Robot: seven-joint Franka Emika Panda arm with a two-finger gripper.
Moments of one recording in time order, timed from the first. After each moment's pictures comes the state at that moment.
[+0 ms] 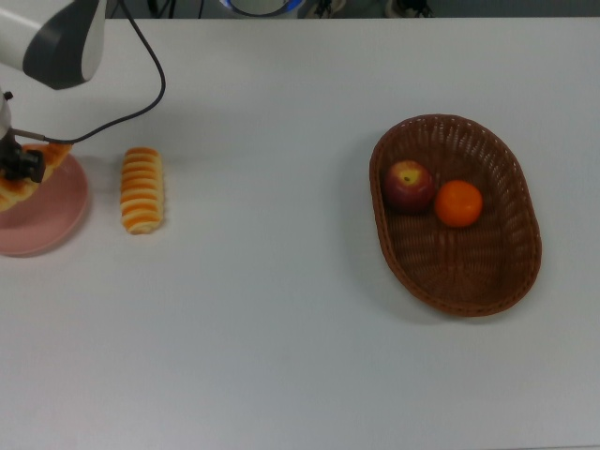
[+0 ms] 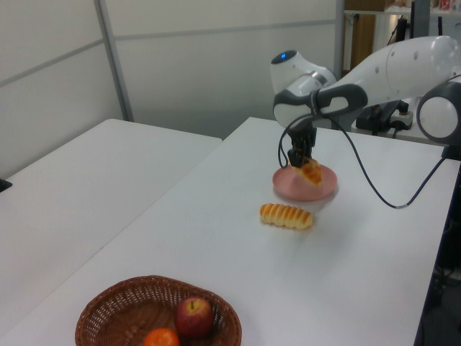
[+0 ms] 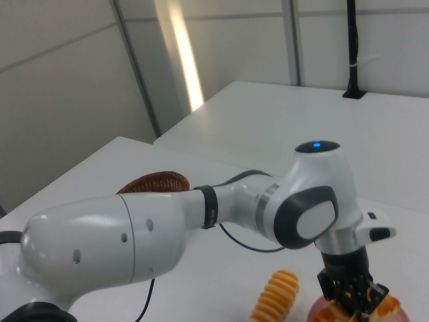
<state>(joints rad) -0.49 0.56 0.13 -1.42 -0.37 1.96 -0.18</state>
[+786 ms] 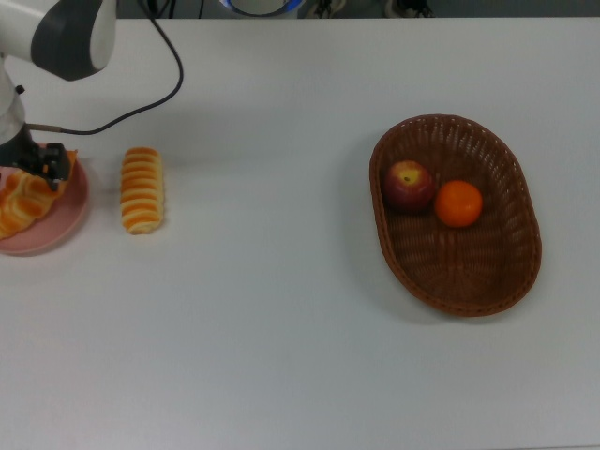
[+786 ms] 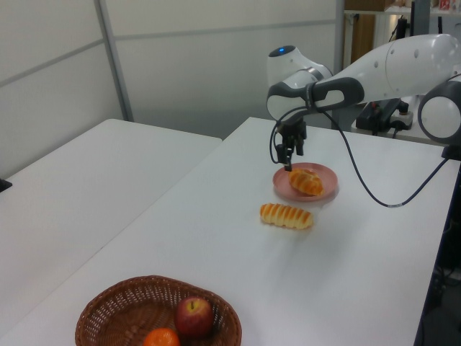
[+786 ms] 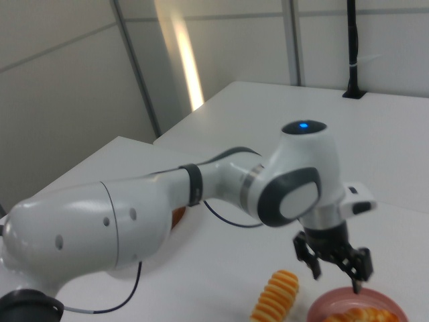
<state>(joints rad) -0.44 0.52 0.14 -1.42 -0.23 1.96 -0.29</state>
